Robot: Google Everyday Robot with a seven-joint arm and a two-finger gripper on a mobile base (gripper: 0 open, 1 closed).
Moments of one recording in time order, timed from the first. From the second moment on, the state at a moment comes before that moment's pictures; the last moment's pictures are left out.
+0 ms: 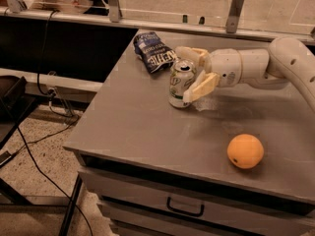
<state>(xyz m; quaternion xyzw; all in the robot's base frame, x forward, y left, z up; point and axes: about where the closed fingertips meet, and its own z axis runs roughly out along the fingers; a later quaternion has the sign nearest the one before) 0.576 -0.056 0.918 -0.52 0.52 0.48 0.49</state>
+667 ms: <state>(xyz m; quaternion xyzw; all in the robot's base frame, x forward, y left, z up) 0.586 -0.117 0.927 -0.49 0.47 0.46 0.57</state>
